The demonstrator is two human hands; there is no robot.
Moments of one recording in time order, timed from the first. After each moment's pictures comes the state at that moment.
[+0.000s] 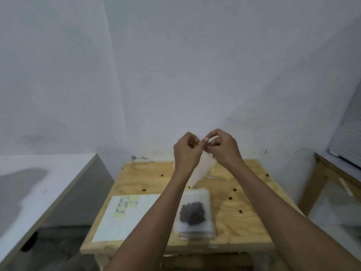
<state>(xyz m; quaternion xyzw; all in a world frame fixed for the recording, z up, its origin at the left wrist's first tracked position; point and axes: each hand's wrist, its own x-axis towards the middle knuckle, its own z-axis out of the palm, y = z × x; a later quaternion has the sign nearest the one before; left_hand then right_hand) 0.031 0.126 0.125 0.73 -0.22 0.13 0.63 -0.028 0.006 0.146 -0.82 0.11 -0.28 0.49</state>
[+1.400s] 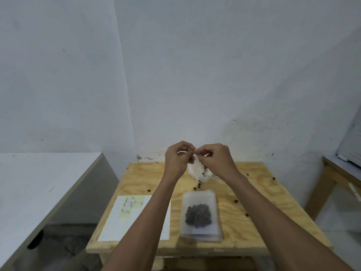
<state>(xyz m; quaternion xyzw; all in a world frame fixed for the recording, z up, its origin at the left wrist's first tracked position) 0.060 0.171 0.104 0.68 -0.22 0.02 0.70 -0.013 0.037 0.124 -0.87 0.06 -0.27 0.41</state>
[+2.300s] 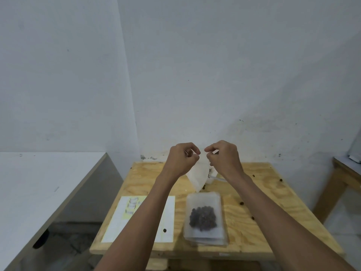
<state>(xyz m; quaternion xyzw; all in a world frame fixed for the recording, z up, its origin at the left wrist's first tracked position) 0.064 0.184 0.120 0.81 -0.30 0.06 0.49 0.001 0.032 0.122 -0.89 0.12 -0.30 0.33</state>
